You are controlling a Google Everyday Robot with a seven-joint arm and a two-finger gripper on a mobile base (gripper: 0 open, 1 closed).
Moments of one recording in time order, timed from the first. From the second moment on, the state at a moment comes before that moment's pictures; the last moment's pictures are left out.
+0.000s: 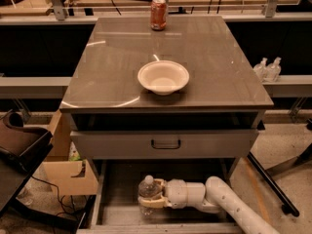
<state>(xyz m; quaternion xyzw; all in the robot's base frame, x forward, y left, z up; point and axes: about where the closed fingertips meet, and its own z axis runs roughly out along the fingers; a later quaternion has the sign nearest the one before) 0.453 0.034 0.496 -0.44 0.51 0.55 0.49</state>
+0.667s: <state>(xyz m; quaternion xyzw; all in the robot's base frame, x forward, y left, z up) 0.455 0.040 0.476 -0.43 0.51 0.55 0.50</state>
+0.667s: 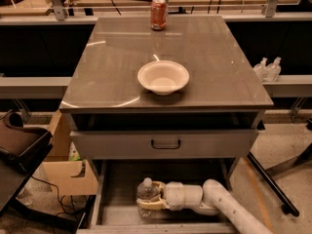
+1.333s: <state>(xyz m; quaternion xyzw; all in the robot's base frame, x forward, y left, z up) 0.454 0.045 0.467 -0.44 0.52 0.54 0.49</state>
